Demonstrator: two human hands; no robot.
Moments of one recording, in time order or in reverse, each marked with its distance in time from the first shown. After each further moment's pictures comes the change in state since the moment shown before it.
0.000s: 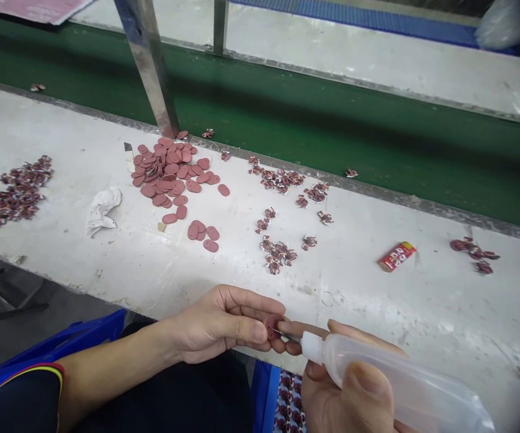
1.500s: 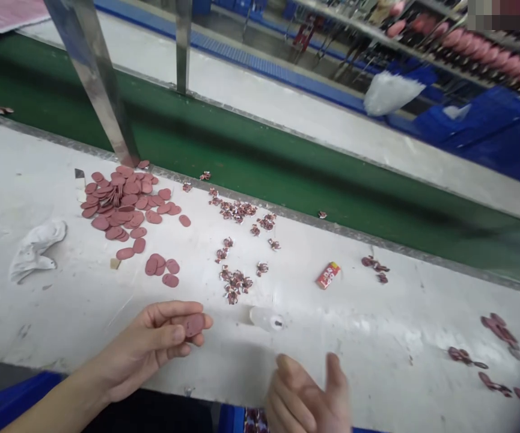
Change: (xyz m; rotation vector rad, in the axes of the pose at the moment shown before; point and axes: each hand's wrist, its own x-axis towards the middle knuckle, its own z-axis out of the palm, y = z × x) left_hand -0.014 0.029 -0.014 0.037 0.330 0.076; right_hand 0.053 0.048 -0.084 0.540 -0.657 1.098
